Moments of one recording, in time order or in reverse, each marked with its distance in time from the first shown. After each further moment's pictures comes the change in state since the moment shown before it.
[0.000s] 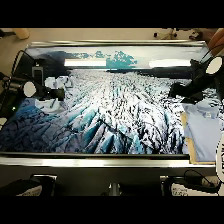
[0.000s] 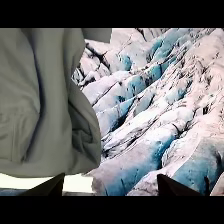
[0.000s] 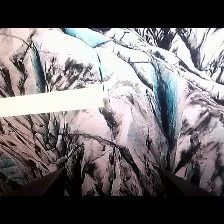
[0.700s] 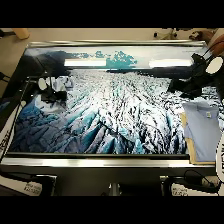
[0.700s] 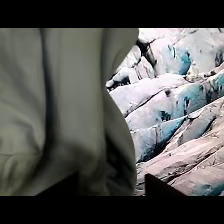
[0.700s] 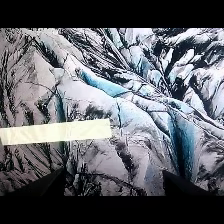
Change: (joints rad) left arm 0.123 -0.393 0.180 -0.077 -0.063 0.009; right arm 0.000 0.000 0.000 0.029 -0.108 -0.011
